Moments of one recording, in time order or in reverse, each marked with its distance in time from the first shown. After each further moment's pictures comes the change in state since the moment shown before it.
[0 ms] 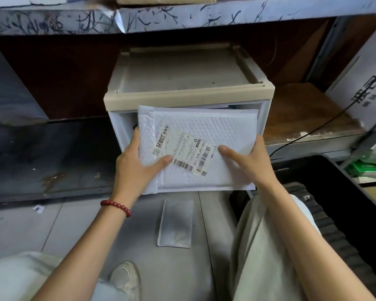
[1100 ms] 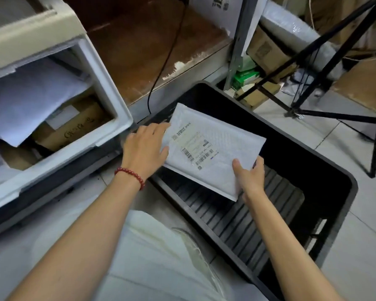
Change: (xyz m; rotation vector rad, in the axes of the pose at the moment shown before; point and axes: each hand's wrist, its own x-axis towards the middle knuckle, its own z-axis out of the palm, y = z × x) left_hand -0.018 0.079 0.302 0.585 -0.643 0.673; right_hand -0.095 0.210 -0.183 0.285 0.853 0.537
